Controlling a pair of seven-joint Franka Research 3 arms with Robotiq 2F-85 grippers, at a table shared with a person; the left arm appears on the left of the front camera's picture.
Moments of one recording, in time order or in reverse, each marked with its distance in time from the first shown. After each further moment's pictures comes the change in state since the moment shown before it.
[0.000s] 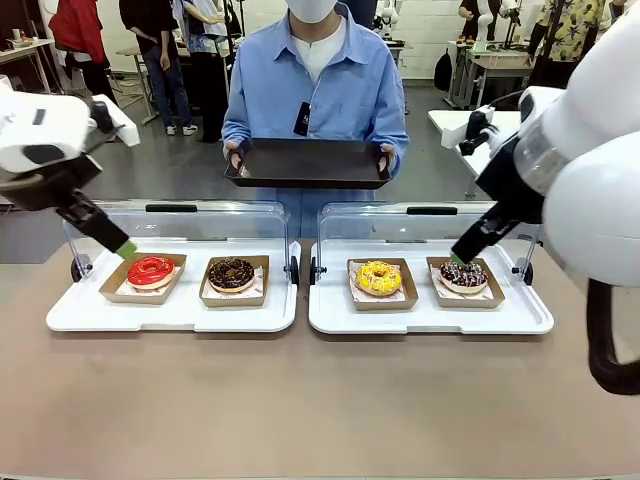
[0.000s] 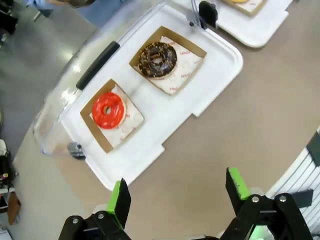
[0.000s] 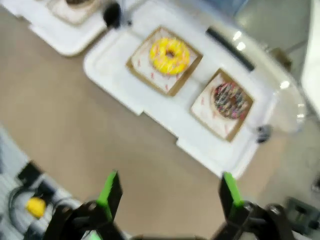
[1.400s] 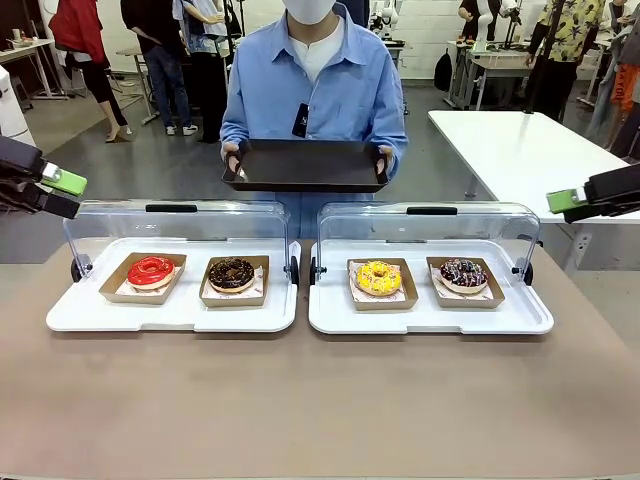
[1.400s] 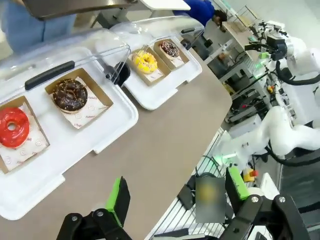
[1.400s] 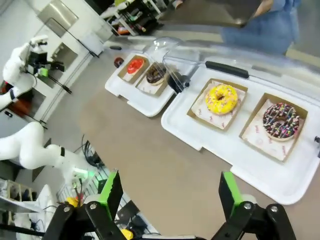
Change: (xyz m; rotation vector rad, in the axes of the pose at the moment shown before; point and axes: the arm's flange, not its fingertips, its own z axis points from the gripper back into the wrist) left arm -0.052 0.119 -0.004 -0.772 -0.282 0.422; right arm -0.104 -0.168 -0.002 0.651 -0.402 -0.395
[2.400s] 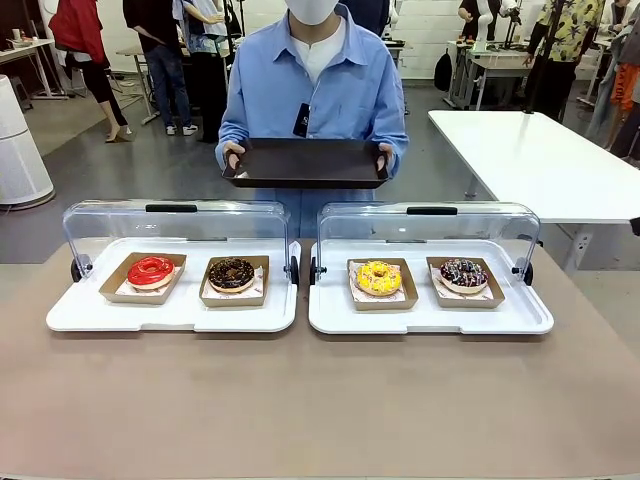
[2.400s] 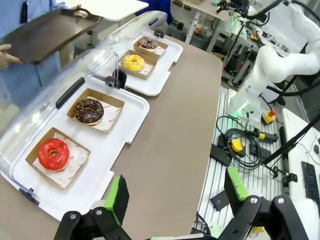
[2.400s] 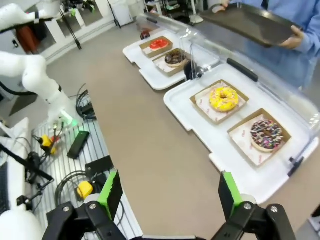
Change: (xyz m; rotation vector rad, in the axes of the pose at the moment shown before) left arm -0.029 0.052 0.105 -0.075 0.013 -0.490; right arm -0.050 -0.023 0.070 0.064 0.001 0.420
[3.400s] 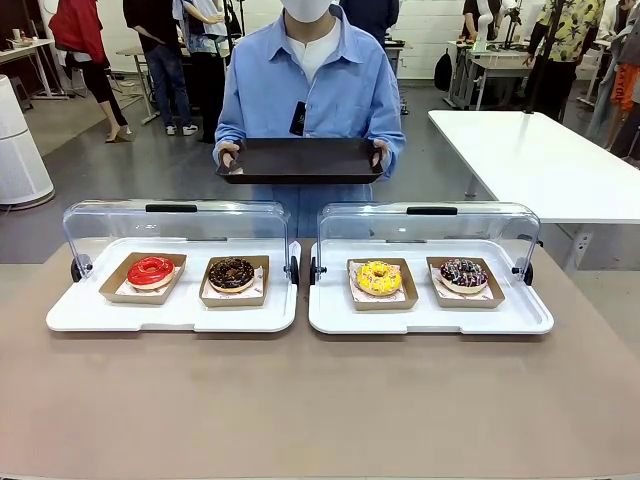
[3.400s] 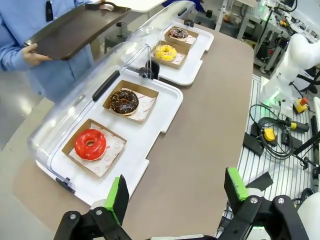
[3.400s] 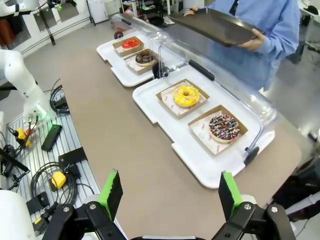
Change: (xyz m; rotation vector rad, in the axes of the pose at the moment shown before) left arm 0.013 -0.002 0.014 0.178 0.052 -0.067; right arm 0.004 -0.008 0.061 -0.149 0.001 0.070
